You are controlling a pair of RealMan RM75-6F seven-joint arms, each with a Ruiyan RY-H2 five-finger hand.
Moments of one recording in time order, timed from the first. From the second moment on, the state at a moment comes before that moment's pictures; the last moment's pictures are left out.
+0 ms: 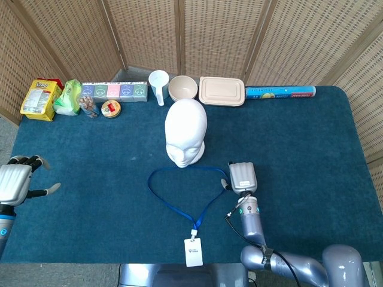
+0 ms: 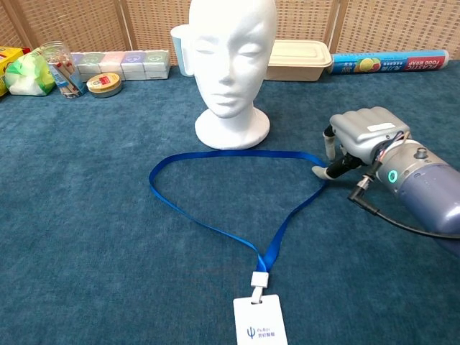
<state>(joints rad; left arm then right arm) -0.26 -1.12 -0.10 -1.55 1.40 1.33 0.07 0.69 -1.89 0.26 -1.31 -0.81 1.23 -0.94</state>
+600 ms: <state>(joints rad) -0.26 -1.13 -0.10 -1.54 1.39 1.32 0.06 0.71 -1.91 0.26 -1.26 -0.78 1.20 -0.96</state>
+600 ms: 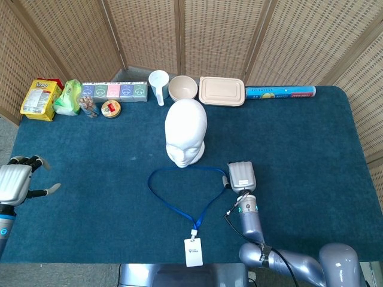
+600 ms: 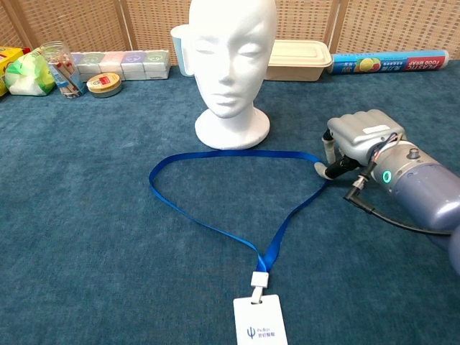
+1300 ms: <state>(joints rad) -0.26 -1.13 -0.10 -1.54 1.40 1.33 0.06 0.71 -1.91 0.26 -1.25 -0.78 1.20 -0.95</state>
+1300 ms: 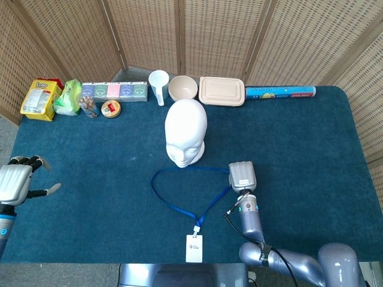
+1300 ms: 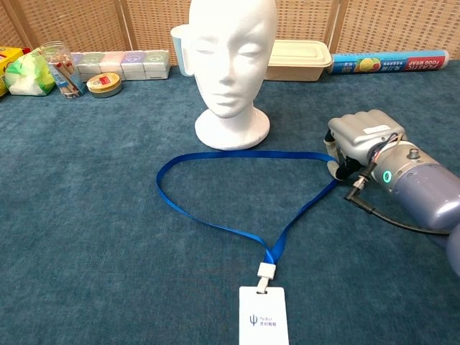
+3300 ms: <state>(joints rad) -0.68 -1.58 -0.23 -1.68 0.86 1.13 0.85 0.68 -1.86 0.19 -1.41 -0.88 1.21 -0.90</state>
